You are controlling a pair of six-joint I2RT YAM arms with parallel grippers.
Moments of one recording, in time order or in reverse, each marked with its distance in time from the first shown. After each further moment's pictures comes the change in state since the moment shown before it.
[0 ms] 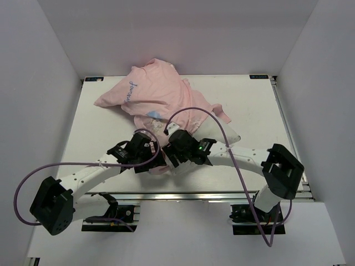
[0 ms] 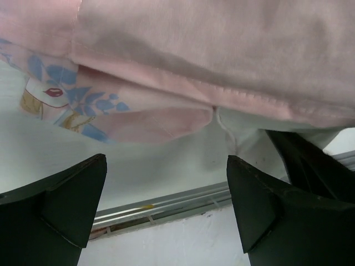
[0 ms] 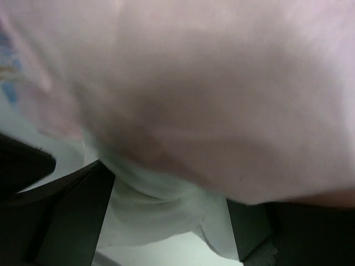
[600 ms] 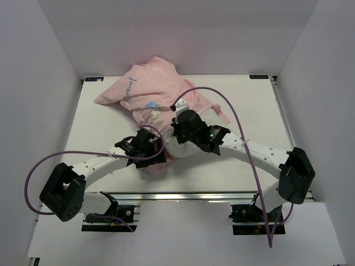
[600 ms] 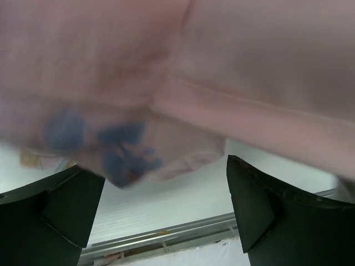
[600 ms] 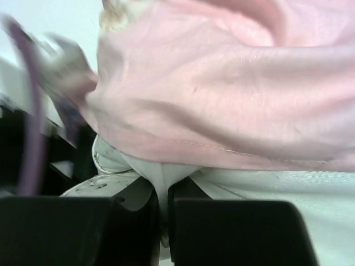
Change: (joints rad) left arm 0.015 0.164 0.055 0.045 -0.058 0.086; right arm -0.084 -0.079 0.126 0.047 -0.004 0.057
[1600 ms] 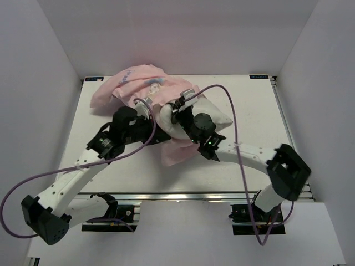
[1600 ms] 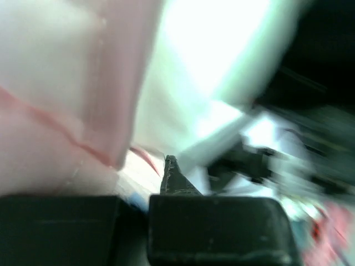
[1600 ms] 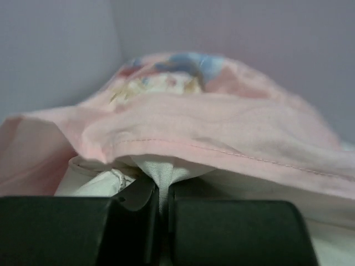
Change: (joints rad) left arm 0.027 -0.233 0.261 0.016 0.301 0.047; right arm -0.038 -0.004 -0.219 0.929 0.026 -0.232
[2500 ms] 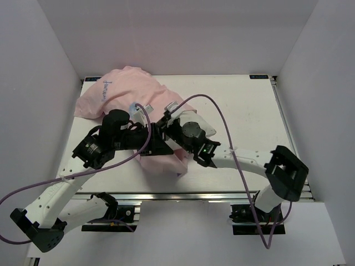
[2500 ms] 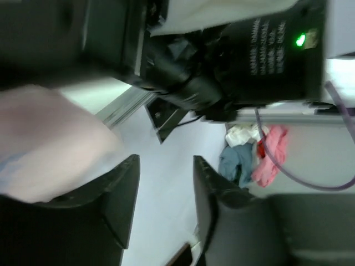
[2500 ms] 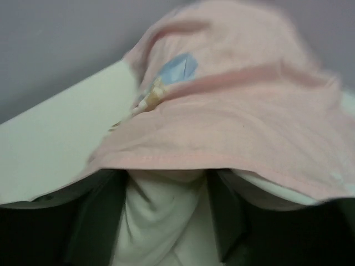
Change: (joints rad) left arm -0.021 -0.122 0.153 -0.226 0.287 -0.039; right arm 0.107 0.083 0.011 0.071 -0.015 -0.023
